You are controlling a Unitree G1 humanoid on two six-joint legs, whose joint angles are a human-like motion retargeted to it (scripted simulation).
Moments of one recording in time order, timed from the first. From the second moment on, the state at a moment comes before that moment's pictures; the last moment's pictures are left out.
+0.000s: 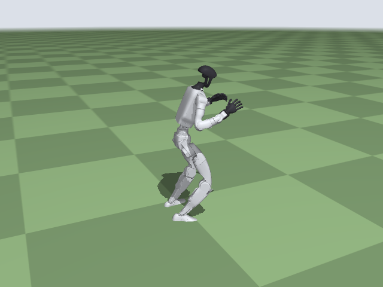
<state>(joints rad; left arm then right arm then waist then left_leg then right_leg) -0.14 0.55 0.21 -0.43 0.04 -0.25 0.03 -0.13 -0.53 -0.25 -0.60 -0.12 -0.20 -0.17 -0.09 0.03 0.37 -0.38 0.08 0.18 1.01 -0.77 0.17 -0.44 -0.30 -0.20 1.11 -0.61 -0.05</state>
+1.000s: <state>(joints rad) 0.19 0.71 0.41 -0.16 0.40 -0.17 0.21 0.00 -0.59 -0.15 -0.40 -0.07 -0.23 -0.15 0.12 0.01 0.41 -0.46 -0.07 -0.15 1.15 -0.77 0.14 -0.45 -0.15 -0.07 1.09 -0.71 -0.06</state>
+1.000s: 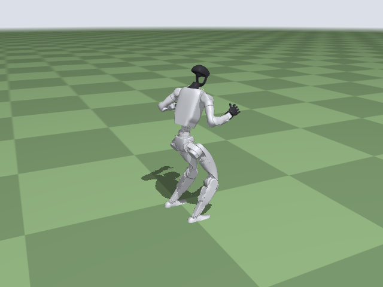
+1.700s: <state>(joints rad) 0.19 0.38 0.13 1.22 0.01 -0.06 -0.21 0.11 -0.43 0.07 0.86 0.16 -0.12 0.05 0.02 0.10 0.35 -0.51 0.14 -0.20 1.02 -0.44 -0.15 -0.27 -0.14 -0.30 0.86 -0.67 -0.13</state>
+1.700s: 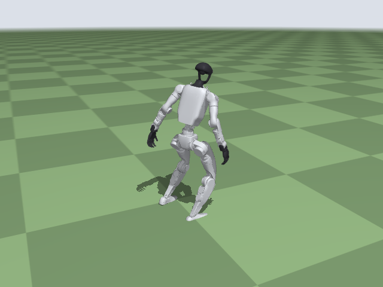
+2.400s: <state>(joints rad) -0.13 0.57 -0.17 0.10 0.23 -0.17 -0.12 -0.03 -0.45 0.13 0.95 0.14 -0.08 0.04 -0.03 0.07 0.34 -0.17 0.25 0.01 0.90 -0.77 0.02 0.03 -0.16 -0.29 0.71 -0.37 0.08</state>
